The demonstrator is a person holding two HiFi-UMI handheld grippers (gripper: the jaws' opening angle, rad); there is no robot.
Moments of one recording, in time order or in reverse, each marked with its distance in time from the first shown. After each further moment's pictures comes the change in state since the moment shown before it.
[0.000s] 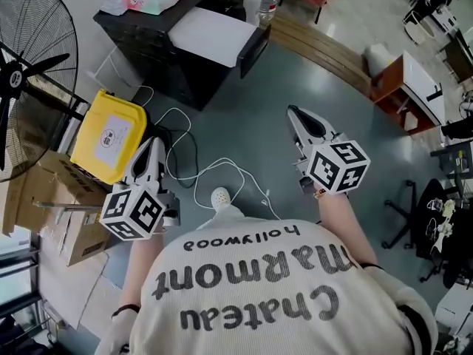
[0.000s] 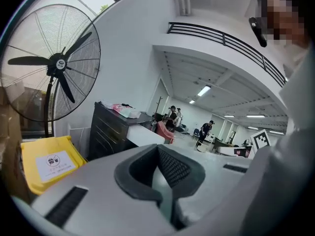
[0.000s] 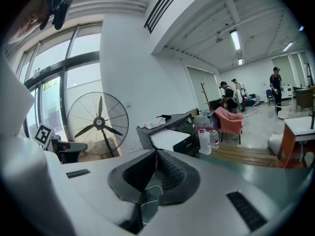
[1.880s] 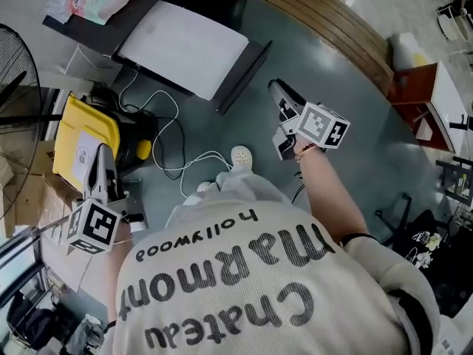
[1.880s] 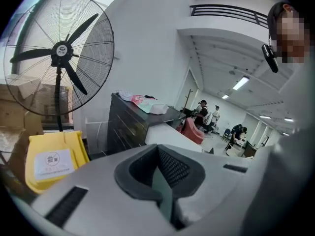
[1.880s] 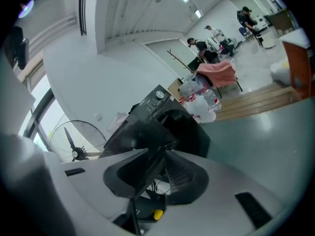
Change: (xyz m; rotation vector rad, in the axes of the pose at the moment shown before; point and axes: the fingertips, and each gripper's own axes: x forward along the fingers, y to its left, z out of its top) left arm 0.195 0.092 0.035 -0.132 0.081 0.348; right arm 0.278 -0.231 -0.053 0.538 0.157 0.089
